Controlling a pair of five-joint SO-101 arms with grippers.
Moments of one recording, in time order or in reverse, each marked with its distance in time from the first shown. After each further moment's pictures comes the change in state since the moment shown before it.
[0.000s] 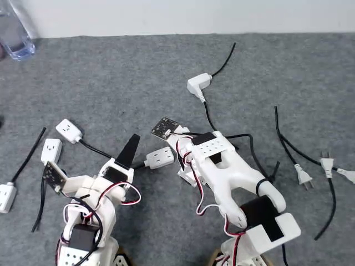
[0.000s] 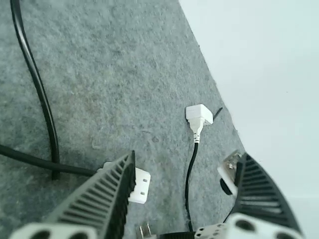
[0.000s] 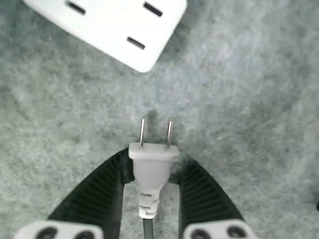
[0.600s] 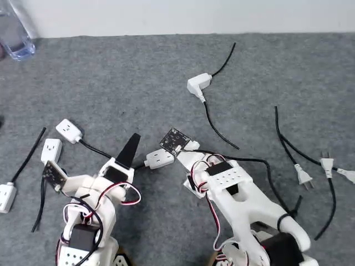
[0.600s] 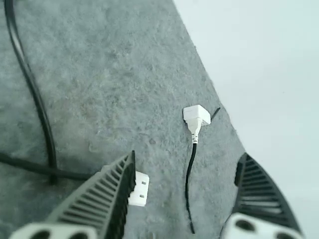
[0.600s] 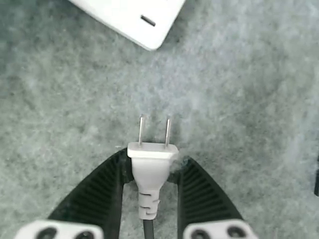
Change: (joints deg) left arm 0.0 0.0 0.0 -1.8 -4.6; right arm 0.9 -22.4 25.1 -18.5 0.1
